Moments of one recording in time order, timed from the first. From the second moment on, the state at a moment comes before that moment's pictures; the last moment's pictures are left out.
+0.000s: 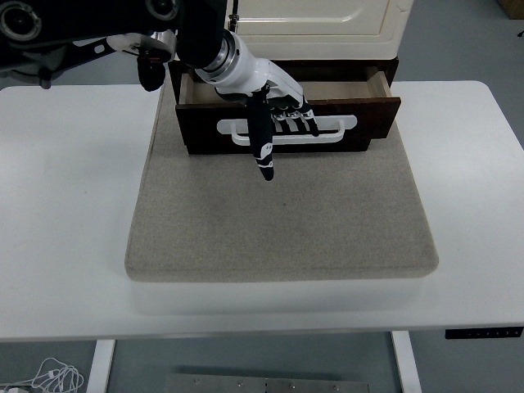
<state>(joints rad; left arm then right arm) -1.81 0.38 0.12 -1.28 0.37 -0.51 0.52 -0.04 0.00 0.13 0.15 -0.15 0.22 -0.01</state>
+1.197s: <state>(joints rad) -1.83 0.44 -0.22 -1.38 0.33 -0.54 0.50 -0.04 0.00 0.13 0.15 -0.16 0.22 -0.01</state>
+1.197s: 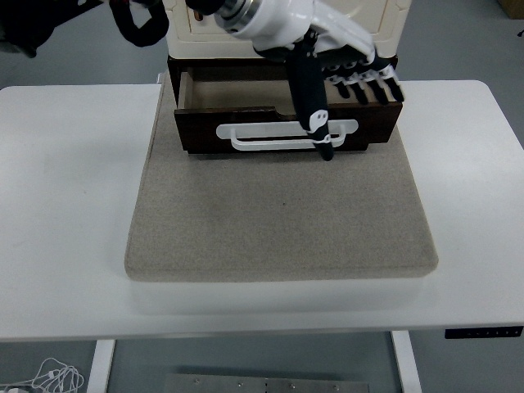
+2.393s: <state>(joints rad) -1.62 0.44 -0.96 -0.51 0.06 -0.13 0.07 -0.04 0.00 0.13 0.15 -0.15 0.22 -0.01</state>
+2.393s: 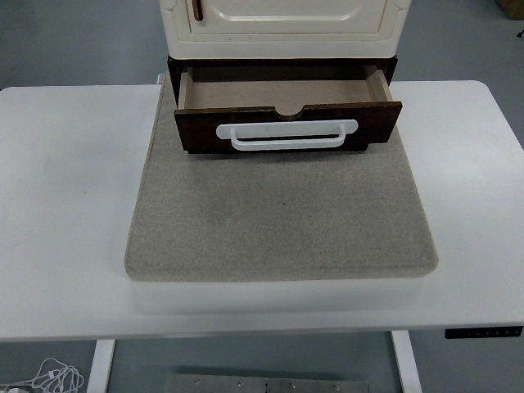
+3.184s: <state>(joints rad) -1.27 0.31 -0.97 -0.33 -0.21 -0.11 0.09 -0.04 0.00 0.13 0.15 -0.15 0.22 -0.01</state>
